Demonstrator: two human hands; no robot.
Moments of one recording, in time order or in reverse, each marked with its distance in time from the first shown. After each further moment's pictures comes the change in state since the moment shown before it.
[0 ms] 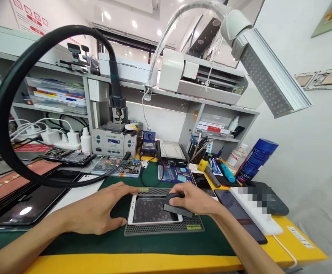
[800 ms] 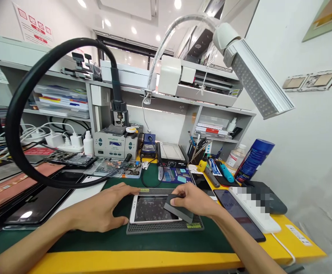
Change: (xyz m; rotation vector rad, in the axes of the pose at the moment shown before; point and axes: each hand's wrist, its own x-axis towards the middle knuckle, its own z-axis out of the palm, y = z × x) left_hand 0.000 0.001 0.000 -0.019 0.009 0.011; right_hand -0.006 0.000 0.006 0.042 0.073 0.028
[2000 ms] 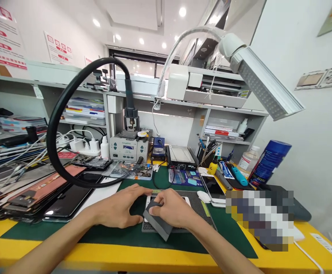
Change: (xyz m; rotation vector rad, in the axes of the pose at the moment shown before) left_hand -0.001 0.000 0.002 0.030 0.010 0.031; right_hand 0.029 -0.059 0.073 0.022 0.032 -0.012
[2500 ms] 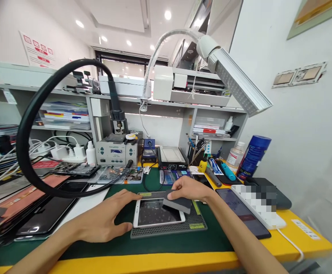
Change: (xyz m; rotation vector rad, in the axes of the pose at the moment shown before) left_hand -0.006 0.004 -0.001 -0.009 -0.049 -0.063; right_hand 0.002 0.056 -0.090 0.000 -0.098 -0.012
